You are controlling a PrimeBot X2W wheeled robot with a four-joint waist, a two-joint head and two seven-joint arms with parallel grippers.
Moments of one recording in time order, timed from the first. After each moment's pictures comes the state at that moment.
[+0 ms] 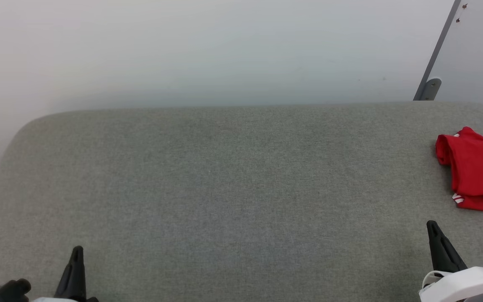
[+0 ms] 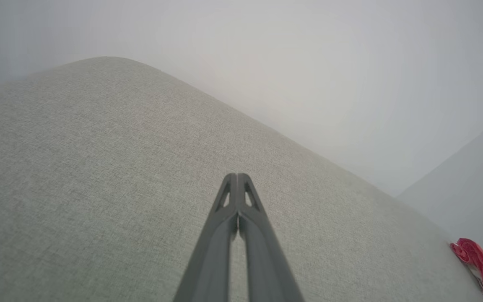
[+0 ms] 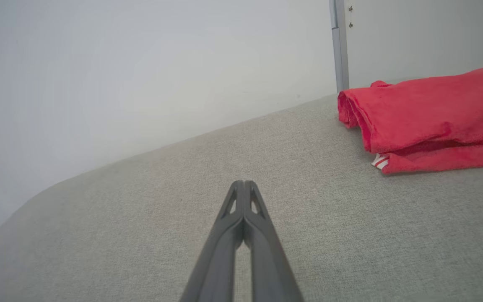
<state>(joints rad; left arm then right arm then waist) 0.05 0.23 0.11 0.26 -0.70 -0.13 -0.17 -0.07 -0.19 0.02 0.32 0.51 0.13 -0.16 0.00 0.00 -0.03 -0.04</state>
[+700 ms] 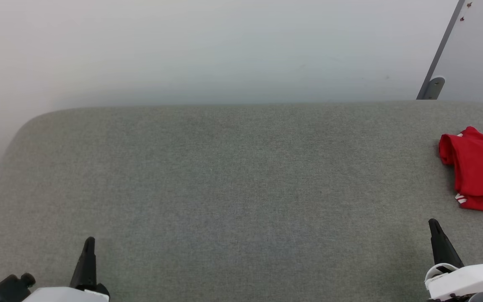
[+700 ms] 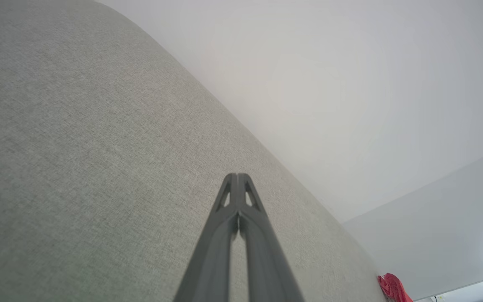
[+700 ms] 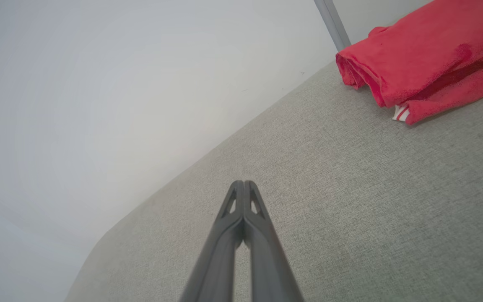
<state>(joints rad) 0.00 0.18 0.11 0.25 -0.97 -0.13 -0.08 -0.07 -0.15 -0.02 0.30 0.84 0.13 -0.08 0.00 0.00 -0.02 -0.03</state>
